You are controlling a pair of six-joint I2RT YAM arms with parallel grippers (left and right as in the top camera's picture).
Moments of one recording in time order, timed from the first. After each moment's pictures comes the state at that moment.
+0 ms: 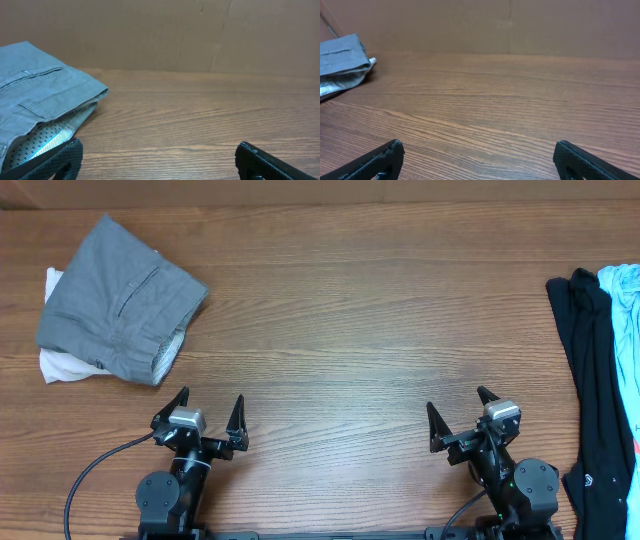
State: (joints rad) left arm -0.03 0.01 0.01 -0.07 0.17 -0.13; right arm 0.10 0.01 0.10 -0.27 -0.23 0.04
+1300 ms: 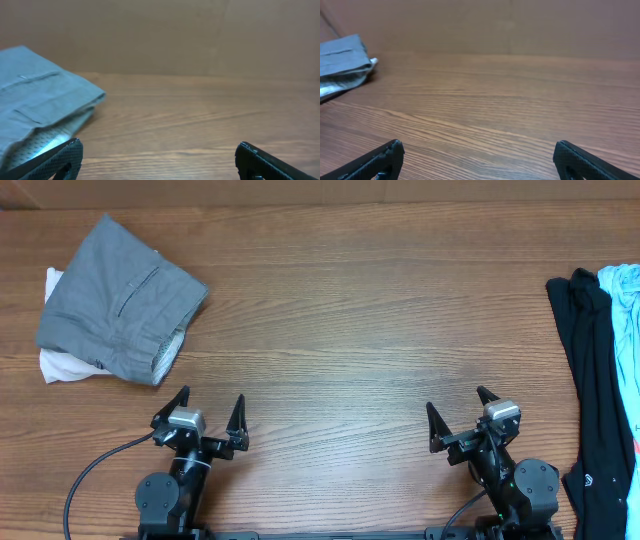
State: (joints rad) left arm -0.03 0.01 0.01 -0.05 0.19 -0.14; right arm 0.10 0.01 0.10 -0.26 -0.24 0.05
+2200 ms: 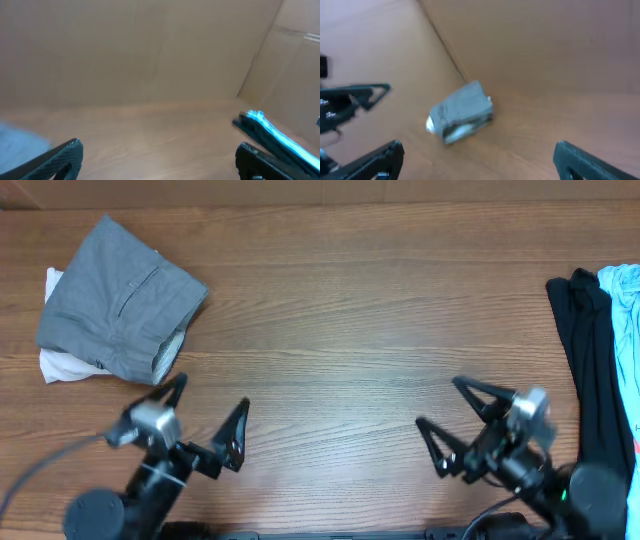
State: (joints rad) left arm -0.03 0.33 0.72 -0.46 0.41 -0.22; right arm 0.10 0.32 0.59 -0.30 -0.67 0.36
